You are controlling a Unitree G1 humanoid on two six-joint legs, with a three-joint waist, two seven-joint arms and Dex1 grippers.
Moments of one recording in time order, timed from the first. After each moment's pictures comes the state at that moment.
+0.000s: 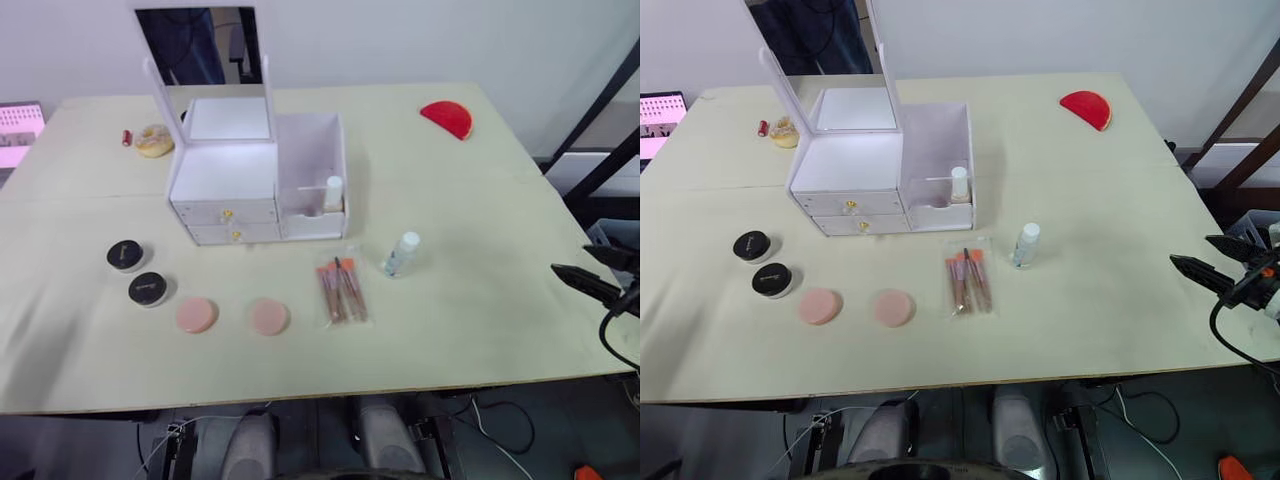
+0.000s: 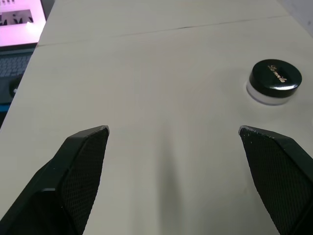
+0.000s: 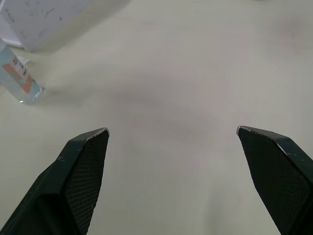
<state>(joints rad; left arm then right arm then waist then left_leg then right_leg) 0.14 1.04 0.85 0.62 -0.47 0.19 -1.08 -0.05 -0.93 -0.66 0.21 0.42 0.46 1.17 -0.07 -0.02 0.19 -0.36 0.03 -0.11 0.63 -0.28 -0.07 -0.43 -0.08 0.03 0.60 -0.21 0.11</state>
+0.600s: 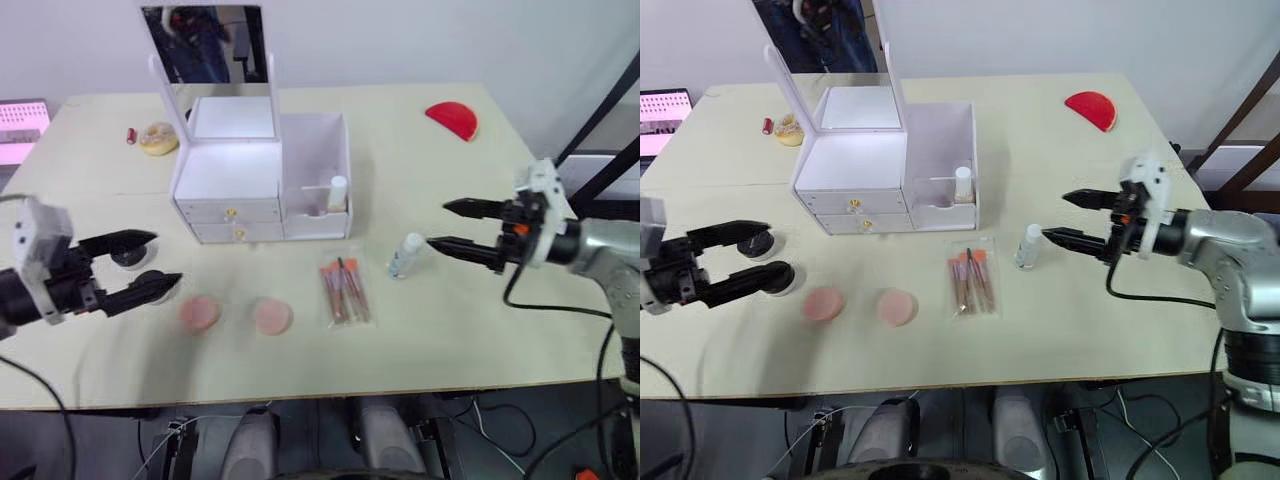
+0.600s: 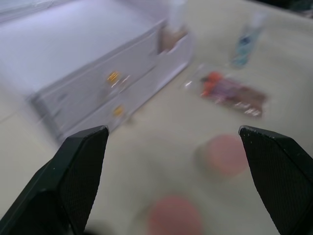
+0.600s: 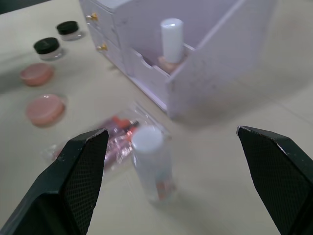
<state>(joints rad) 0.09 0.99 0.61 -0.42 -0.85 0.67 -1.06 -0.43 -0.85 -0.18 -0.12 0.57 0.67 1.09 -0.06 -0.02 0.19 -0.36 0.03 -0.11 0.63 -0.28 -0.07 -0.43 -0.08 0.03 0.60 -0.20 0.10</state>
